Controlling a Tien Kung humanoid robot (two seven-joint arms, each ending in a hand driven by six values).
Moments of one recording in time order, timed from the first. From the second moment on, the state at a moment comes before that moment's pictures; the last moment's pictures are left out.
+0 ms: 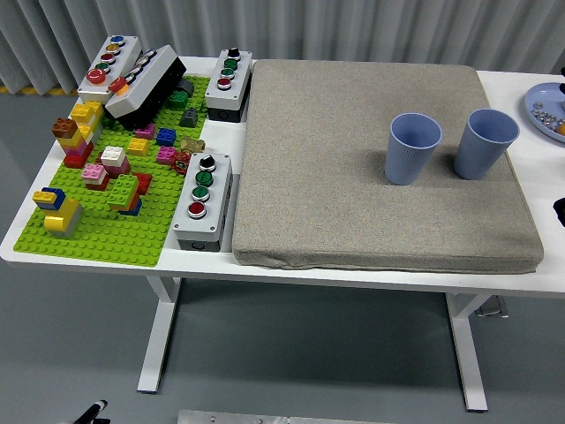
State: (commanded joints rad) left arm -0.12 0.11 -0.97 -0.18 0.94 -0.15 0.02; right arm 0.55 -0.21 1.44 1.12 -0.82 -0.33 0.01
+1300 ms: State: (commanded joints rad) left arm -0.12 0.10 -0.95 -0.18 0.93 -0.15 0.02; right arm 0.41 -0.29 1.57 1.12 -1.00 0.07 -0.02
